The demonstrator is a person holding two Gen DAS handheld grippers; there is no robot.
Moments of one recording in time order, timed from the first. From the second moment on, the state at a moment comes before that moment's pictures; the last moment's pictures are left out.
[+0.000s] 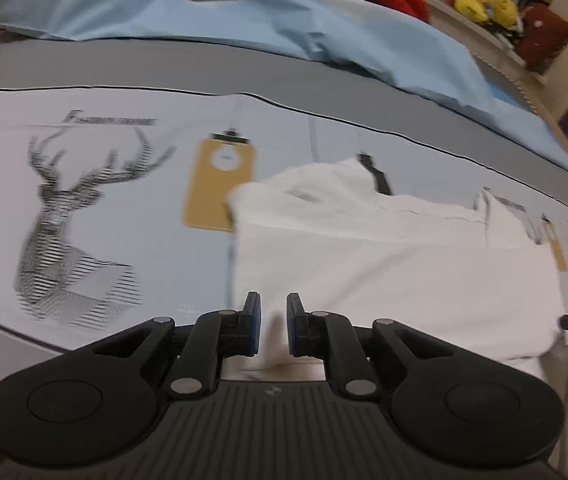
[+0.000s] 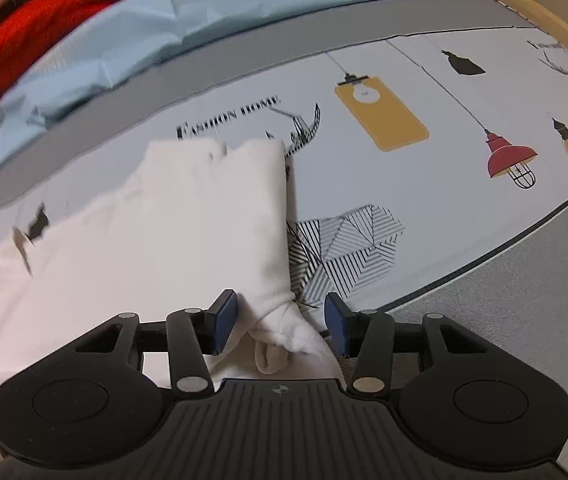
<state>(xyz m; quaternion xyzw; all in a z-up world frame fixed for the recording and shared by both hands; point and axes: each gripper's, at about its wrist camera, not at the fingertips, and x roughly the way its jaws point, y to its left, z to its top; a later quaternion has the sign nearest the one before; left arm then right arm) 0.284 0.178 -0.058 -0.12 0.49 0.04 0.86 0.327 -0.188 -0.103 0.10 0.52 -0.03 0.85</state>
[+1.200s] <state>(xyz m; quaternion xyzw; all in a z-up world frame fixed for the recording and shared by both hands) 0.258 0.154 -0.054 -0.07 0.50 0.01 0.86 0.311 -0.229 -0.099 0.13 0.52 -0.06 0.84</state>
